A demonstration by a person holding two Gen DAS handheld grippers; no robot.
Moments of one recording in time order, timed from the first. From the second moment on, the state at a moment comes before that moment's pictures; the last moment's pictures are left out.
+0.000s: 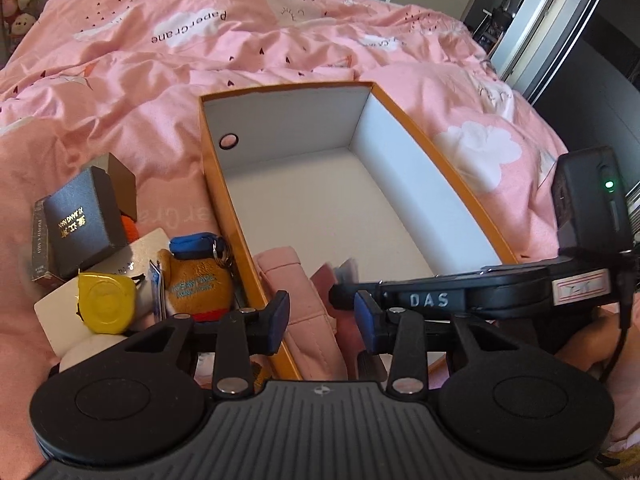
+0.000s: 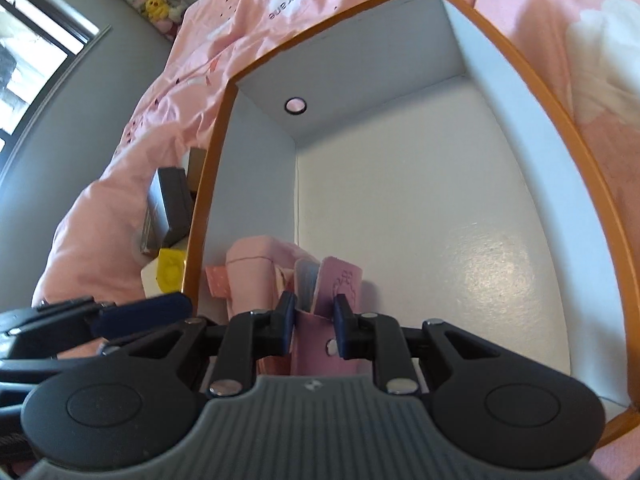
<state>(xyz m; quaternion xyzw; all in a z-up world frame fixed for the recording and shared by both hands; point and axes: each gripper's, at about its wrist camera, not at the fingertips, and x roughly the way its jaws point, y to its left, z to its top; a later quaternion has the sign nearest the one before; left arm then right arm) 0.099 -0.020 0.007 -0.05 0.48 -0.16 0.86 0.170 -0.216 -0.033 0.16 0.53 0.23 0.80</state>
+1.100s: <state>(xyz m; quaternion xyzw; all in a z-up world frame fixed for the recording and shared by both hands) 0.103 0.004 -0.031 -0.06 0.48 -0.17 0.86 0.152 -0.201 -0.037 0.15 0.50 0.22 0.82</state>
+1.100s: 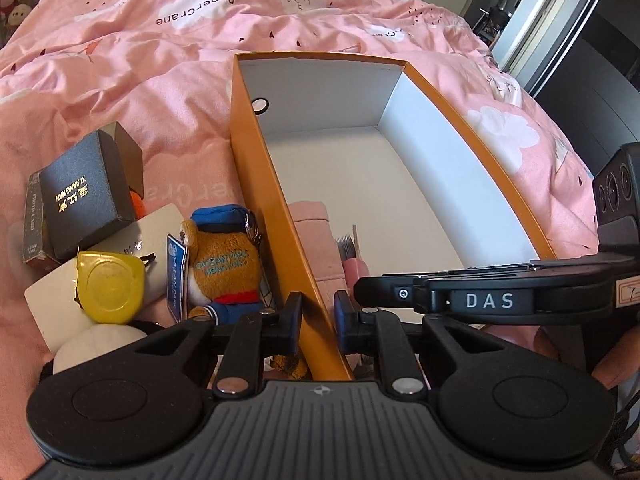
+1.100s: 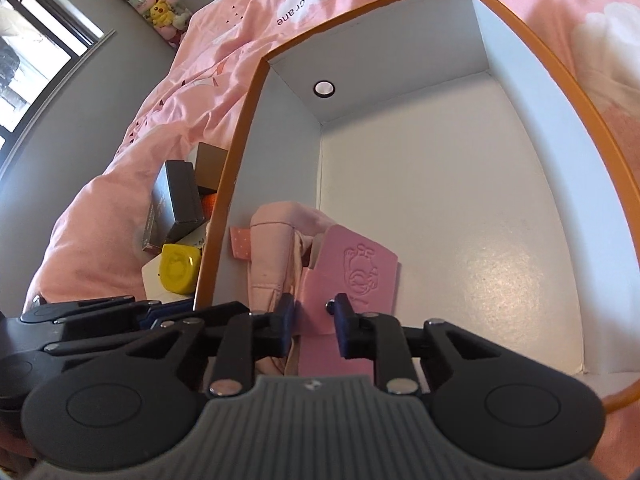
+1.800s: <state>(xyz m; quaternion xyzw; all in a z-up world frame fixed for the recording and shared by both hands) 0.077 0.045 0.005 -0.08 0.45 -0.13 0.88 0.119 -0.181 0.016 0.06 0.40 0.24 0.88</state>
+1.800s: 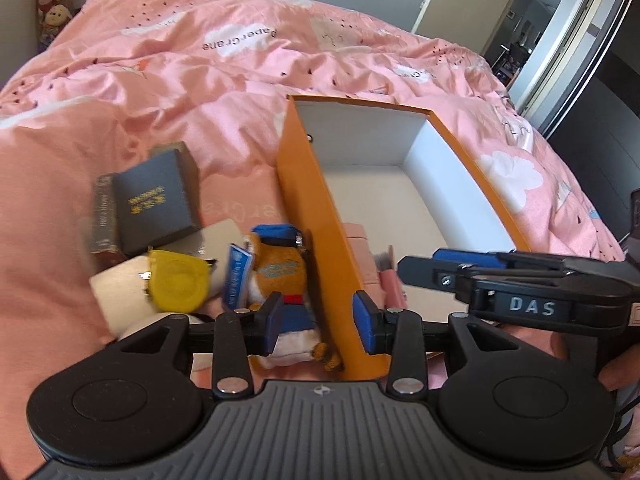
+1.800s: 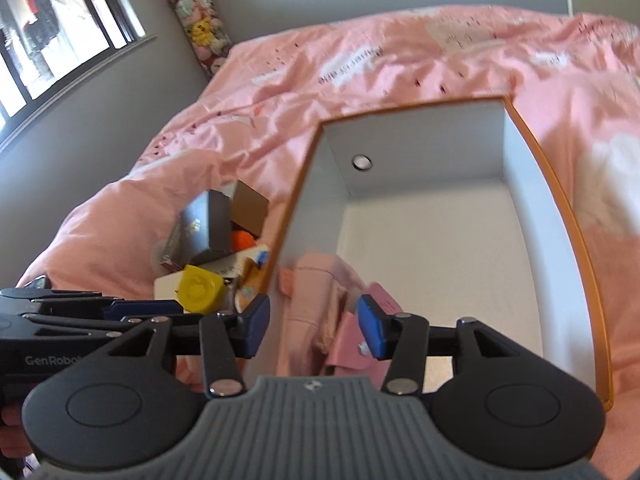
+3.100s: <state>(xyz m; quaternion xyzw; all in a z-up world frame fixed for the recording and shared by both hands) 0.097 0.133 -0.076 -0.24 0.58 0.02 0.78 0.111 -0.061 -0.005 -0.21 0.39 0.34 0.83</state>
